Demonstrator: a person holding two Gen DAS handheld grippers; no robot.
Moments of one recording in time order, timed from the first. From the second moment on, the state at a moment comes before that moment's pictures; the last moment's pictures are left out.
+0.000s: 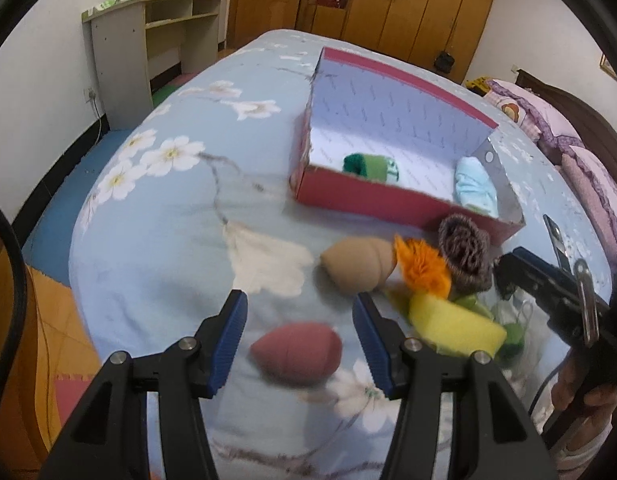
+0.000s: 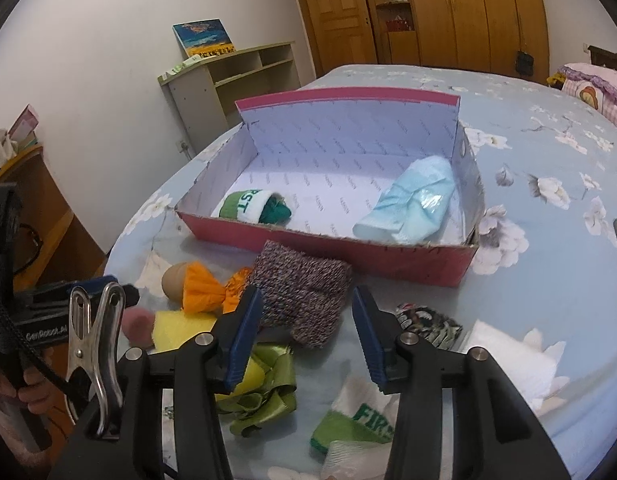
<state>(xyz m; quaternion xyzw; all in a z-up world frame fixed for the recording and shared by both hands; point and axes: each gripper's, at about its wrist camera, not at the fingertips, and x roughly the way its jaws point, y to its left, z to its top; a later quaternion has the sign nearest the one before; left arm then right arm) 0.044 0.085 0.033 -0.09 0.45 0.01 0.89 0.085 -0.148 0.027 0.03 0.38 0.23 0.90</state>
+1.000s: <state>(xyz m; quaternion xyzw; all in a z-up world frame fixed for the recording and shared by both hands) 0.031 0.083 0.006 -0.11 0.46 -0.01 0.88 0.094 -0.125 0.002 0.03 0.42 0.22 0.88</state>
